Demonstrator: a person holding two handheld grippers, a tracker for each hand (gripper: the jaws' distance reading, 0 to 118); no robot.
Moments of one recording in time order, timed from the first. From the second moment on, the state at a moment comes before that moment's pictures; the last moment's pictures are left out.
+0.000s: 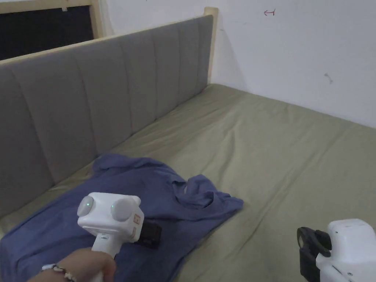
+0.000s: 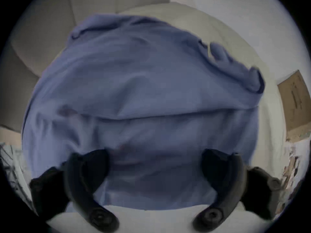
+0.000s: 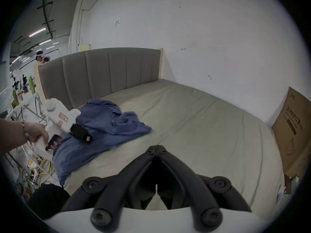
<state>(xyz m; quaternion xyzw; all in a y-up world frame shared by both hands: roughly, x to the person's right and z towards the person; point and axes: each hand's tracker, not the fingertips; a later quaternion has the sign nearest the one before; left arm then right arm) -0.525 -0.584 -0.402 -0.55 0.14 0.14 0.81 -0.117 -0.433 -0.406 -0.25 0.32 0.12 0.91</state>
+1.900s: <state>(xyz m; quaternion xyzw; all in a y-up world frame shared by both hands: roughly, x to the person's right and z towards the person) -0.031 -0.471 -0.482 -0.55 -0.27 0.11 0.78 0.238 -0.411 -0.346 -0.31 0.02 -0.04 0.95</state>
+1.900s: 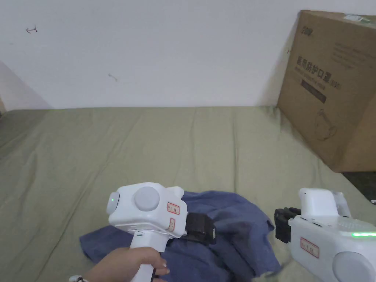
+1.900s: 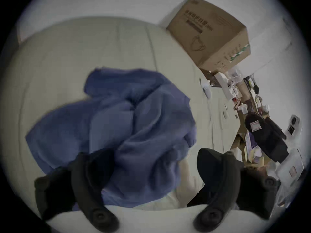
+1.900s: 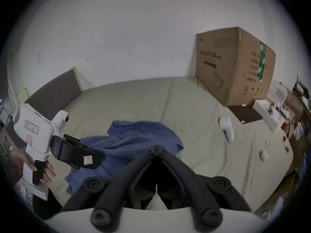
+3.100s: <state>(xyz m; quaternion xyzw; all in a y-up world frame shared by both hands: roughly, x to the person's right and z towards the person) -0.223 -0.546 -0.540 -0.54 -0.05 0.13 0.83 0.219 -0.408 -0.361 -0.26 0.01 -0.06 0.96</state>
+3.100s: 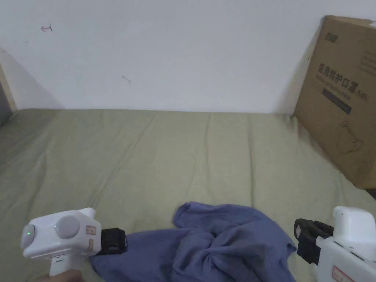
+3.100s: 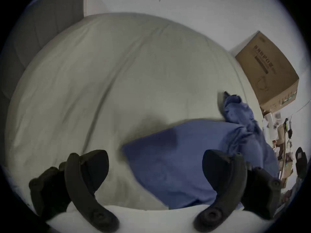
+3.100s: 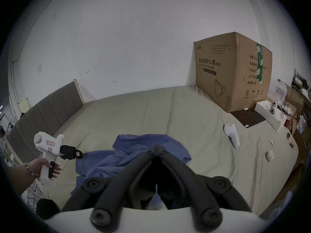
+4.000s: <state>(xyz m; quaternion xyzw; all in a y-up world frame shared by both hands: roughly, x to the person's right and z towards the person) -0.227 -0.492 -0.436 -0.44 -0.09 0.14 0.88 0.238 -0.516 -0.627 -0.53 0.09 0.03 0.84</state>
